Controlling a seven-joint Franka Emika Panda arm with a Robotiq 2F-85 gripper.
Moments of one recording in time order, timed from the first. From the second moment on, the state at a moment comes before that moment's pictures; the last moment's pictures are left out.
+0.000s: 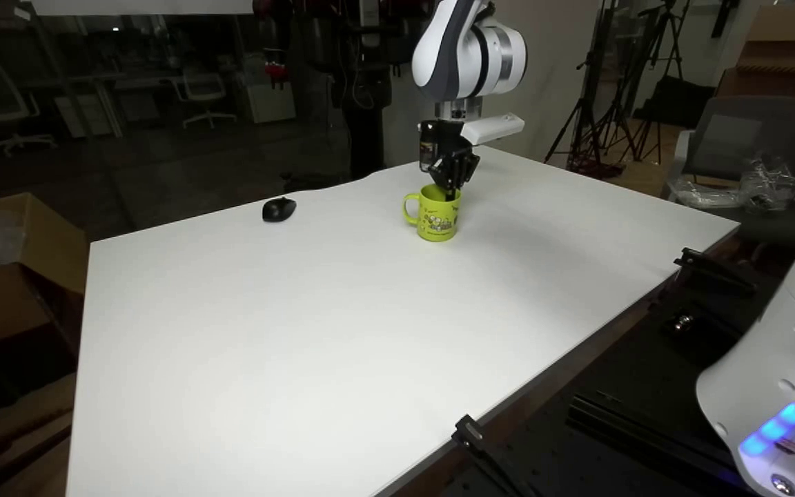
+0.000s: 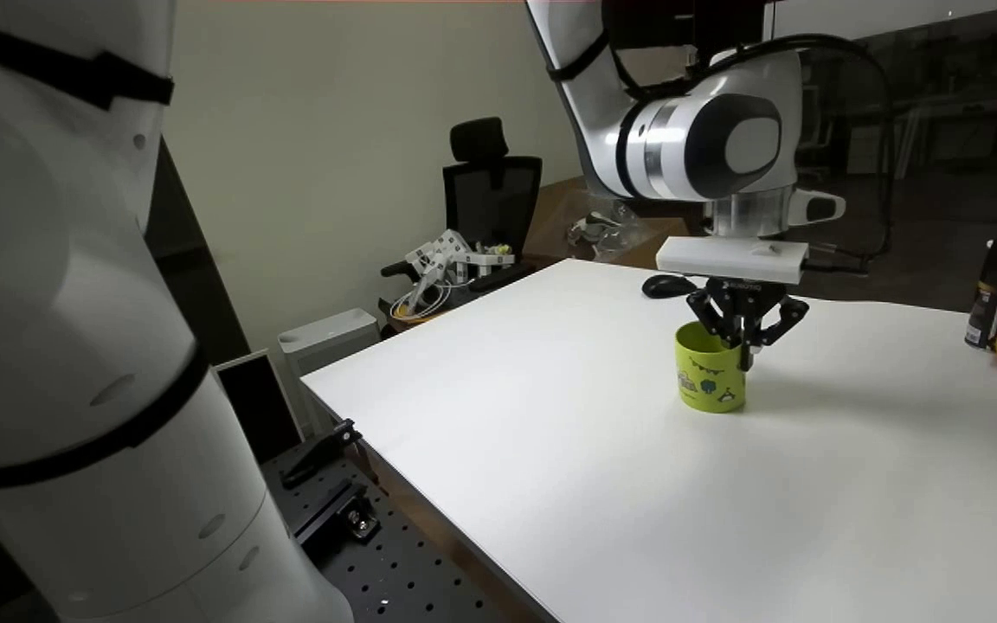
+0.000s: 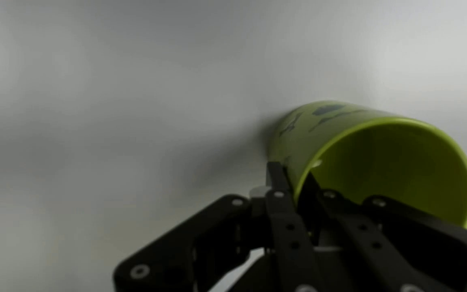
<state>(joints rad) -0.16 0.51 -0.03 -2.11 0.04 2.65 -0.27</state>
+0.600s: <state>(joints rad) -0.16 0.66 -0.04 -1.80 0.04 2.38 -0.16</state>
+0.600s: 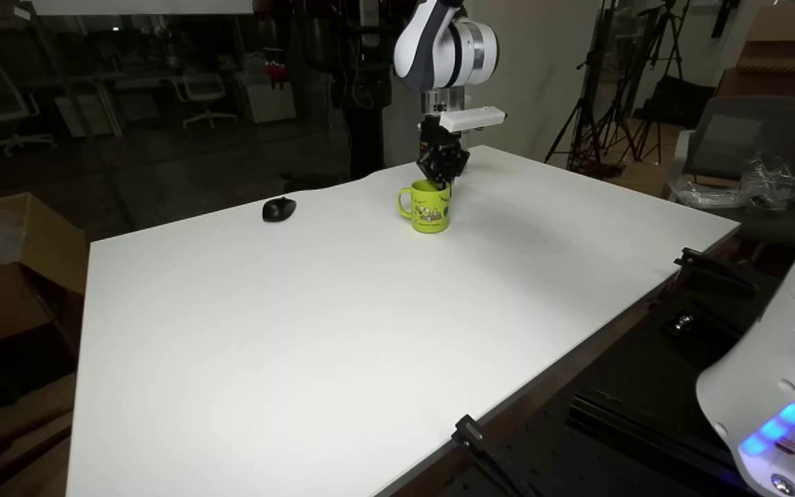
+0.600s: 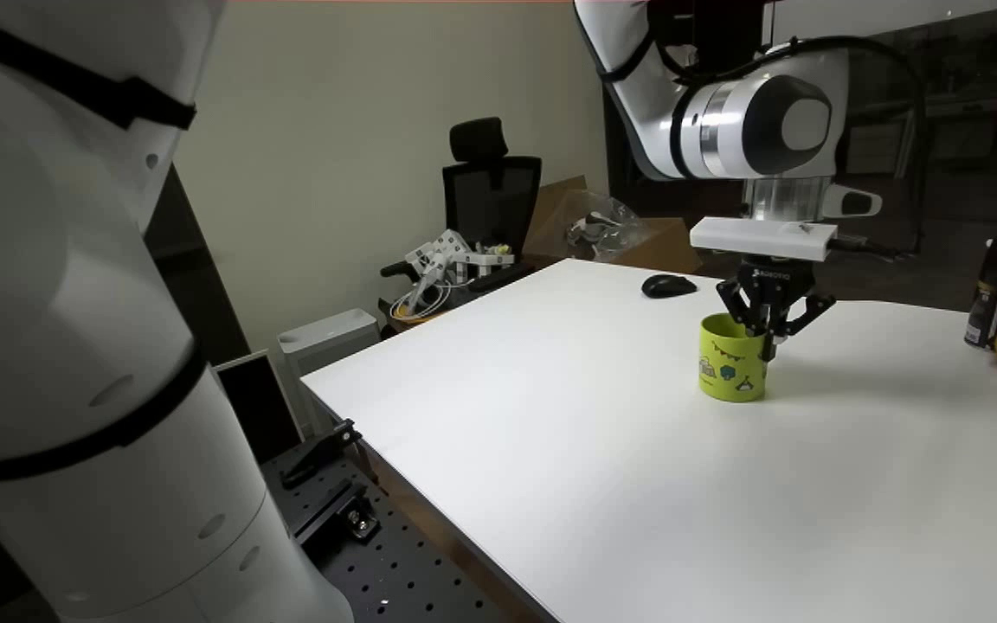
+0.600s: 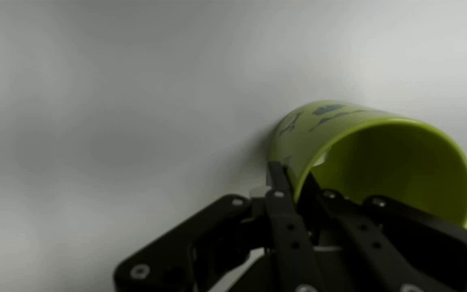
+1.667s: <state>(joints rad) -0.13 0.69 -0.04 -1.72 0.04 2.44 -0.09</state>
